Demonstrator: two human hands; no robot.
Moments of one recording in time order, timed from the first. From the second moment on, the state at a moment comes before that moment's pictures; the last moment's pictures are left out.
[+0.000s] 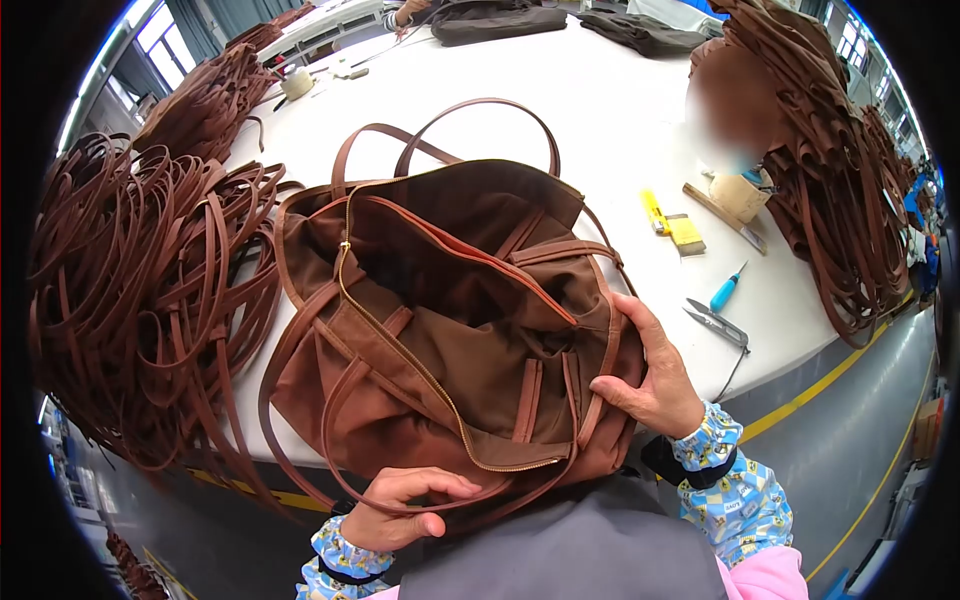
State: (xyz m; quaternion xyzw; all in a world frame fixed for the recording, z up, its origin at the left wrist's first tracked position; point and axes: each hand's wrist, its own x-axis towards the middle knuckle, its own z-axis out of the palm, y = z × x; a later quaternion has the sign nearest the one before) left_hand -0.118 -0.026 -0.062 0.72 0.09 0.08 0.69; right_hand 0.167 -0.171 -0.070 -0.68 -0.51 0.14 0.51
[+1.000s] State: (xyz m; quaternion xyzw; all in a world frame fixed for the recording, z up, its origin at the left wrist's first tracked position) left_hand -0.165 -0.010 -0.062 0.59 0.21 0.22 0.75; right_hand 0.166 -0.176 -0.089 -0.65 -0.50 0.14 0.55
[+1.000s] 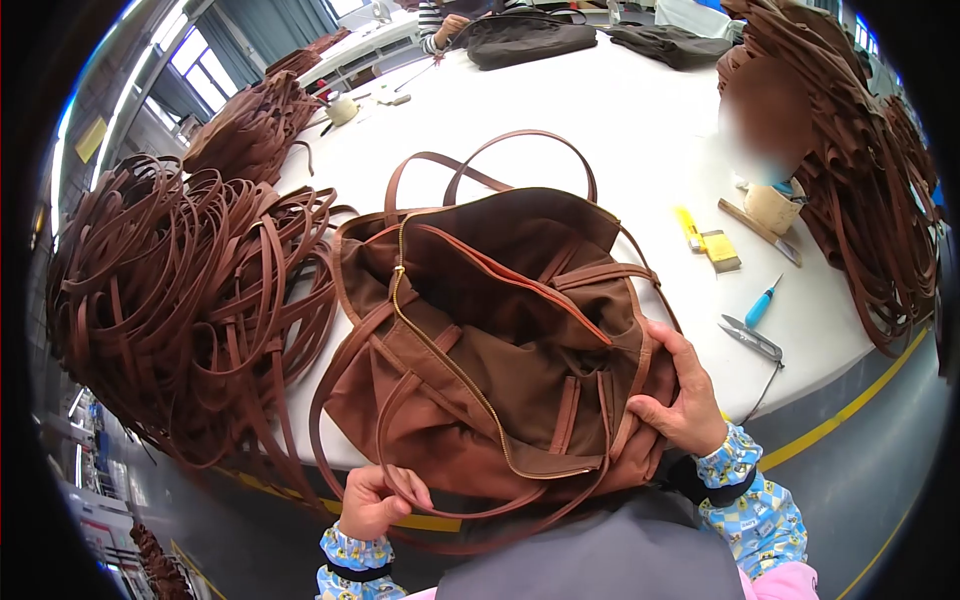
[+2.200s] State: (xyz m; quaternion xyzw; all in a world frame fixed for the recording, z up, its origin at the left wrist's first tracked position) left_hand -0.251 0.020 -0.058 0.40 0.24 0.44 0.77; right_hand 0.184 -0.202 -0.075 -0.66 -0.23 0.38 0.60
